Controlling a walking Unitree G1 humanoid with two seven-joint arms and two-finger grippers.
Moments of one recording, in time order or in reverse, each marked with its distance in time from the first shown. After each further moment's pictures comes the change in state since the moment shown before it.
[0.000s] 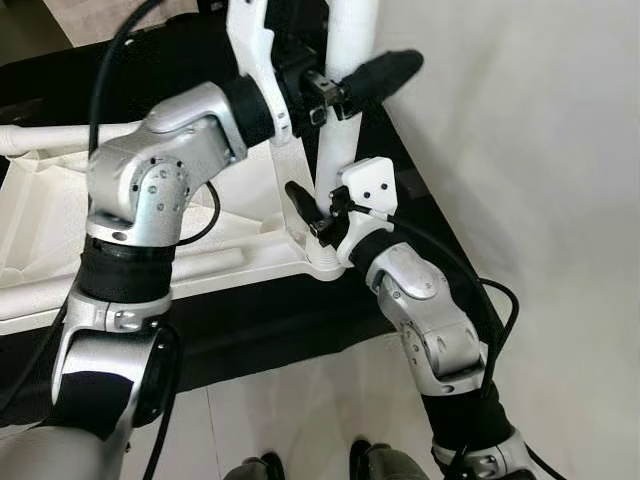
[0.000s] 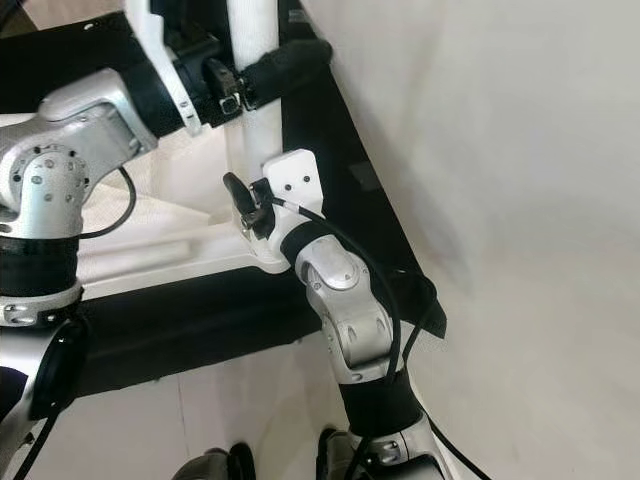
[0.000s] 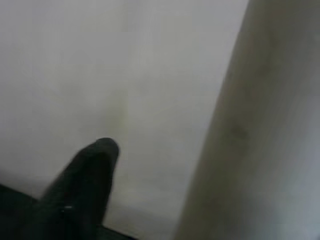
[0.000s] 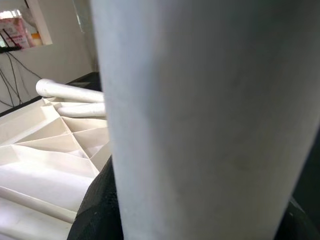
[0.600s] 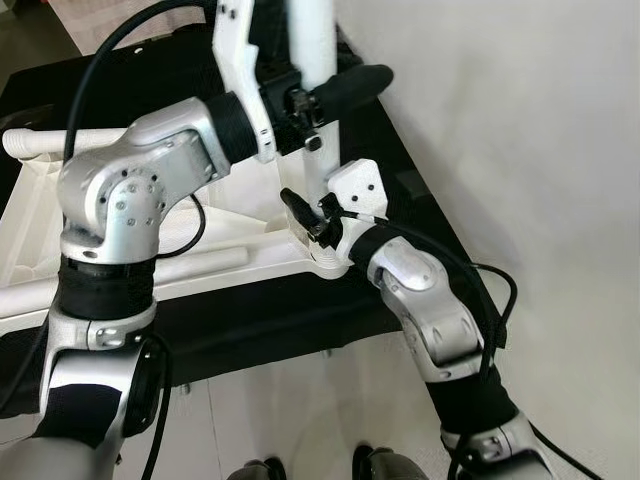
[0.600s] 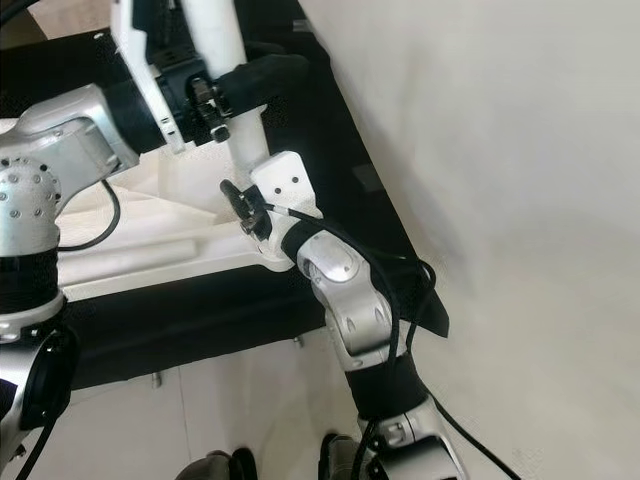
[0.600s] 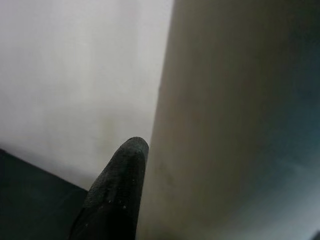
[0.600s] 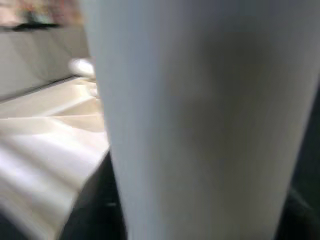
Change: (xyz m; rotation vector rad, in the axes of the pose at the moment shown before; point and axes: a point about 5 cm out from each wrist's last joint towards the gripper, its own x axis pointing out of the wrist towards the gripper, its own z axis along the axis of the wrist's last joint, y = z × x) left arm -0.027 -0.003 -0.001 0.016 0.003 0.030; right arm 0.013 -0.002 -0.005 -0.033 0.057 0.224
